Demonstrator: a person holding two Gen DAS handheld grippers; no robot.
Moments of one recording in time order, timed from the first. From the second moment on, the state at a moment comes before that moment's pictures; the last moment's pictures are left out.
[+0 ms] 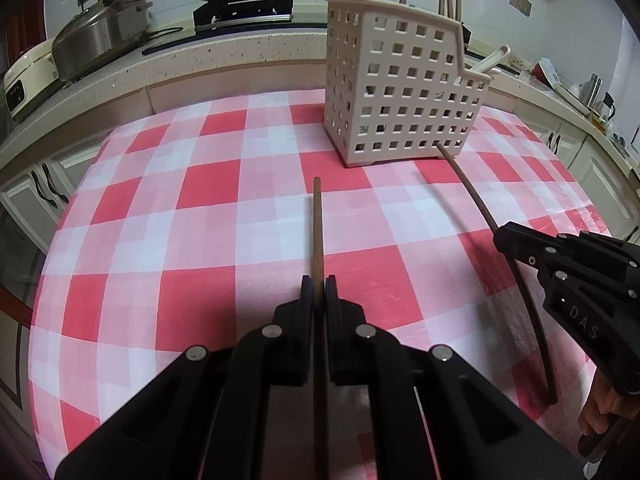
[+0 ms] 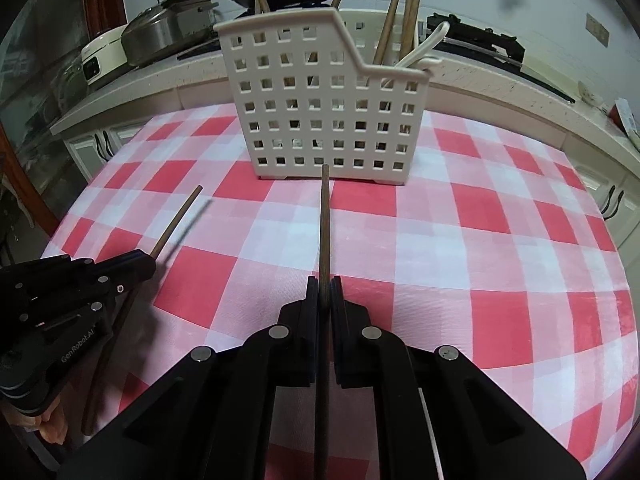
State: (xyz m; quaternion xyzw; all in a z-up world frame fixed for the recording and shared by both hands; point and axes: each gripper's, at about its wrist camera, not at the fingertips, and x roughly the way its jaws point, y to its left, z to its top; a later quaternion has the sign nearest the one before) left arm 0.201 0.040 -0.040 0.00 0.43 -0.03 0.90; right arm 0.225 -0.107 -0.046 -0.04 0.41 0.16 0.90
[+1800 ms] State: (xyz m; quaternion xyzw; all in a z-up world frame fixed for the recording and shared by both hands) left arm 0.163 0.031 0.056 0.00 0.33 -0.03 0.94; right arm 0.199 -0.142 0.020 -0.02 0.34 0.14 0.93
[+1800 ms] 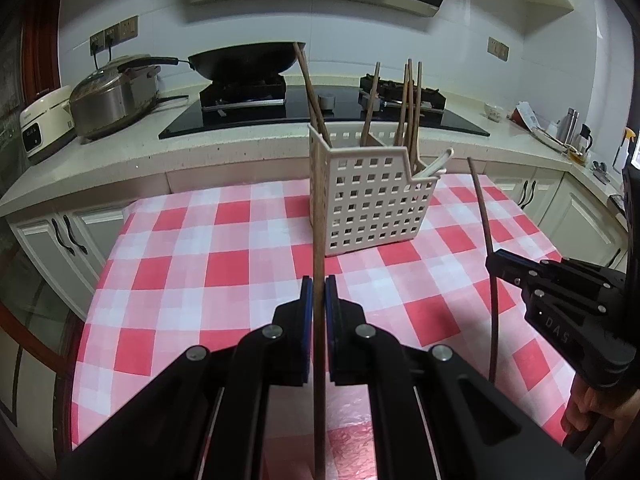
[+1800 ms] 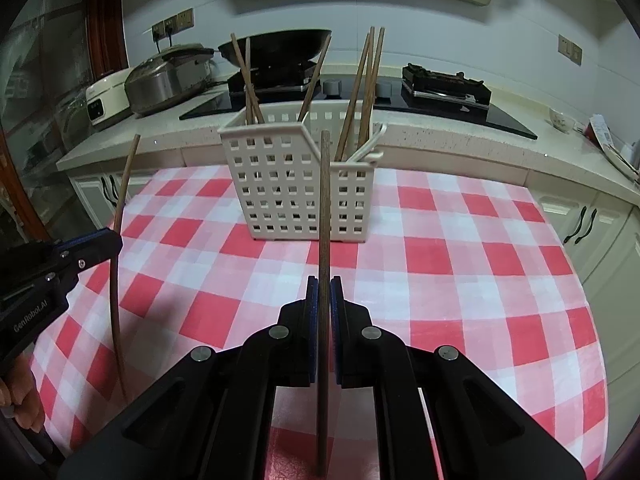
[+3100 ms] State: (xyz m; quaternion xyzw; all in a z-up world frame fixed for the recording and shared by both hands) left arm 0.205 -0.007 0.208 0.03 0.25 -0.08 0.97; right arm 0.253 -0.177 0.152 0.00 0.29 0.21 0.94
